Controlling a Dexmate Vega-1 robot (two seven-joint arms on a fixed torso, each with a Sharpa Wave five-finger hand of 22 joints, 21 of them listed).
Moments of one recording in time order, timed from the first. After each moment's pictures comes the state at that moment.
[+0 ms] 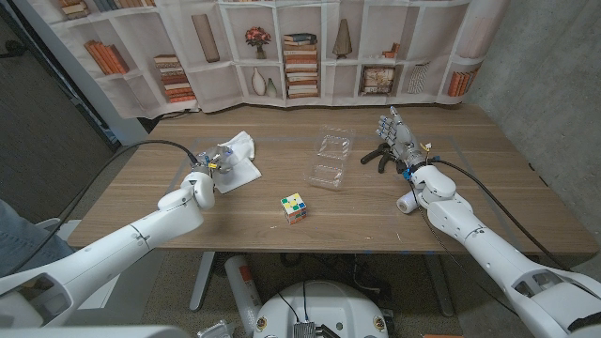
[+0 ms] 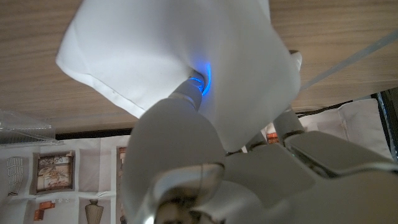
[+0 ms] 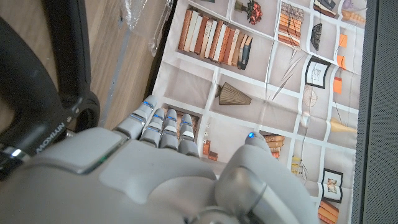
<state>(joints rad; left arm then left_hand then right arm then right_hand) 0.81 0.84 0.65 -1.73 0.27 0.67 0.30 1.23 0.10 0.39 -0.17 0.19 0.41 -0.05 0.26 0.20 0.36 -0.11 0.25 0.20 0.40 -0.04 0.24 0.20 0.57 0.18 0.35 0.18 -0.78 -0.46 -0.39 -1.21 0.63 0.33 0.05 0.21 0.02 0.06 -0.02 0.30 0.19 0.08 0.19 0.18 0.16 0.11 0.22 0.18 0.12 0.06 0.19 0.18 0.22 -0.03 0.20 0.18</state>
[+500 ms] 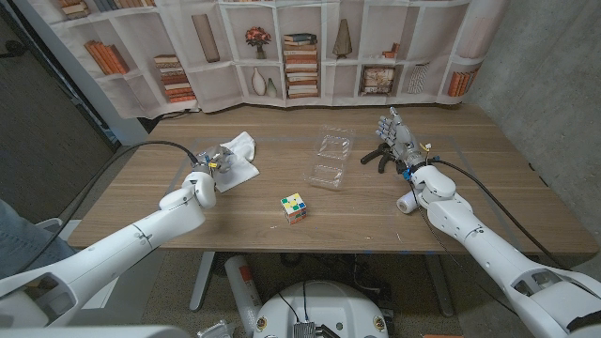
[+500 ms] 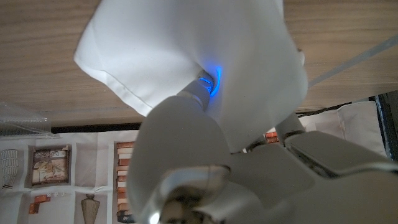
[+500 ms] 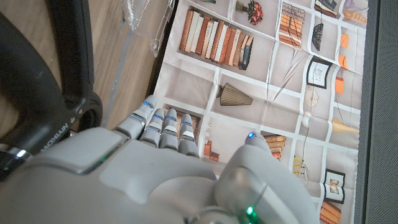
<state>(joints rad) 0.81 0.83 0.64 -1.71 0.24 0.66 0.32 1.31 0.13 0.43 -0.16 0.18 0.65 -0.03 0.32 0.21 0.59 -0.11 0.29 0.21 0.62 -0.06 0.29 0.23 0.60 0.18 0.39 0.18 -0.78 -0.45 -0.40 -1.20 0.63 0.33 0.05 0.21 0.02 0.06 -0.02 0.29 0.19 0.08 0.19 0.18 0.16 0.11 0.22 0.18 0.12 0.05 0.19 0.18 0.22 -0.03 0.20 0.18</state>
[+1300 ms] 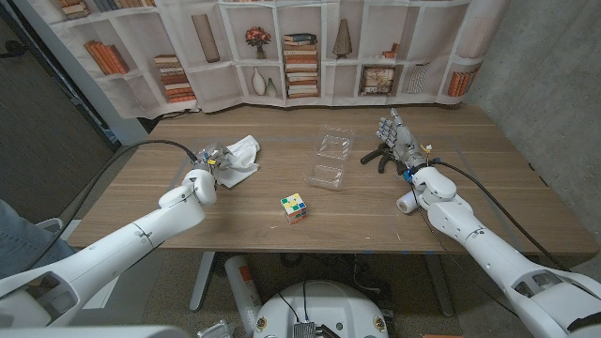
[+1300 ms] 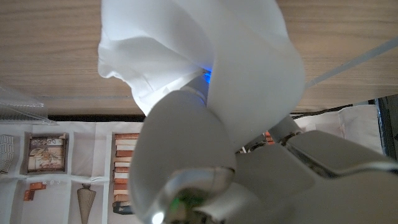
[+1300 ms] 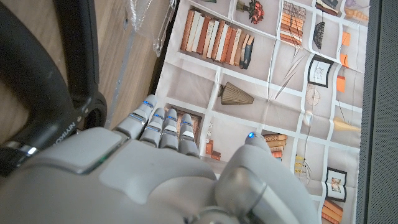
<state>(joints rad) 0.81 0.82 0.63 -1.71 0.21 0.64 0.33 1.38 0.11 0.46 -0.16 0.18 0.88 0.00 0.44 0.26 0.82 -0.11 0.34 0.28 0.86 -0.08 0.36 0.26 0.90 -0.07 0.52 0.19 -0.79 -0.45 -0.39 -1.20 0.63 0.34 0.05 0.21 0.02 0.06 -0.02 0.29 0.19 0.08 0.19 0.18 0.16 0.11 0.22 0.18 0.13 0.06 0.19 0.18 0.23 -0.02 0.20 0.18</state>
